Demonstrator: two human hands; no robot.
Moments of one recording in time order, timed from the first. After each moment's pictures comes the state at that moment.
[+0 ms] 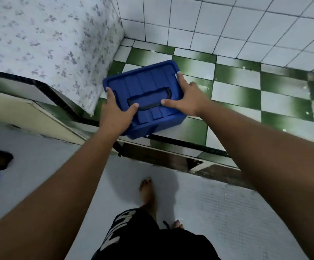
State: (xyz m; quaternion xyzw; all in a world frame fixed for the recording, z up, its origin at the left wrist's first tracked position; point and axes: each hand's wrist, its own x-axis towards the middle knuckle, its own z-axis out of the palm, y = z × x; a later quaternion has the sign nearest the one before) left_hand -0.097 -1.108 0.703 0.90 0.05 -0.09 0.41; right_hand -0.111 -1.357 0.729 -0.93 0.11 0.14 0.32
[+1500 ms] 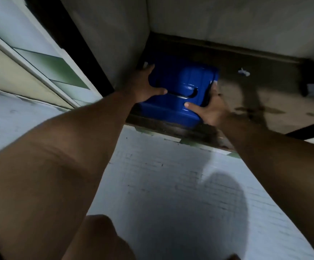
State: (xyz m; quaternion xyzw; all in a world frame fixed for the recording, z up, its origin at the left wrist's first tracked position) left_hand 0.014 -1.057 0.107 0.94 -0.15 -0.18 0.25; right_hand -0.104 -1.305 0.044 -0.85 0.21 0.07 0.48
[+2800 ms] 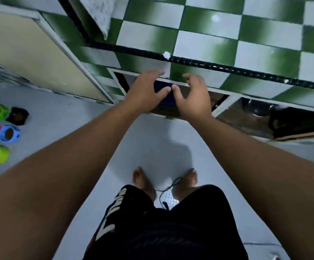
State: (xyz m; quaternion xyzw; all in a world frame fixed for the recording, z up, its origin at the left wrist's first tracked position) left_hand -0.241 -1.057 0.630 0.93 -0.22 -0.13 0.27; right_hand -0.315 -1.210 0.610 -0.90 0.17 -0.10 0.38
